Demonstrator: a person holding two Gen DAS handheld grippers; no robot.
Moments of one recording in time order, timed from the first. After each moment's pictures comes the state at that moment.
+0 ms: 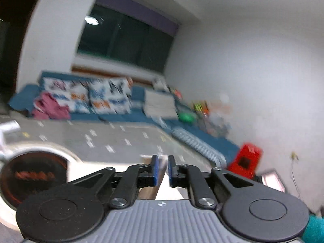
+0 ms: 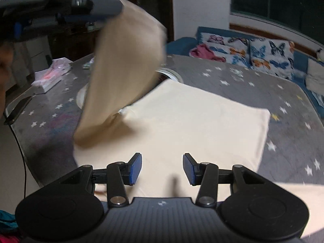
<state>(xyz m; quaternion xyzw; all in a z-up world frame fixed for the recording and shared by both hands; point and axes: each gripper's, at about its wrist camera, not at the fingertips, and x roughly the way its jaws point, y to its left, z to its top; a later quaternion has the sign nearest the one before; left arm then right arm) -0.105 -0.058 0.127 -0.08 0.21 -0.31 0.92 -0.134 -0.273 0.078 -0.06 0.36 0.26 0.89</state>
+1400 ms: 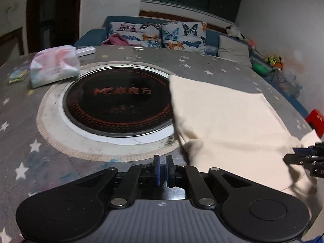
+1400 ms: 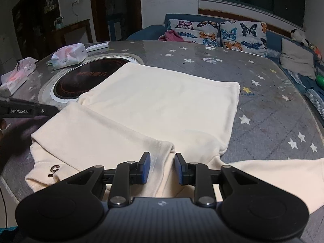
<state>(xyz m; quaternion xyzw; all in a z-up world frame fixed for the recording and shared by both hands) -0.071 0.028 0.032 -0.06 0.36 -0.10 0.92 -0.112 -0.291 0.052 -0.05 0.38 0.17 0.91</state>
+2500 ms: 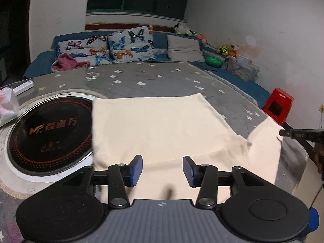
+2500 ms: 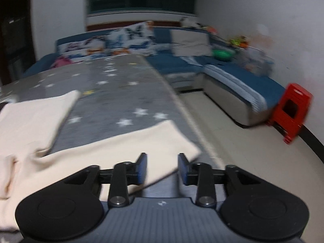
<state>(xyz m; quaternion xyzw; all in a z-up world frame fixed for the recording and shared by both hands) -0.072 -0.062 0.058 0.01 0.34 -0.23 0.91 -0.134 -0.465 0.046 0.03 0.35 -0.14 0.93</state>
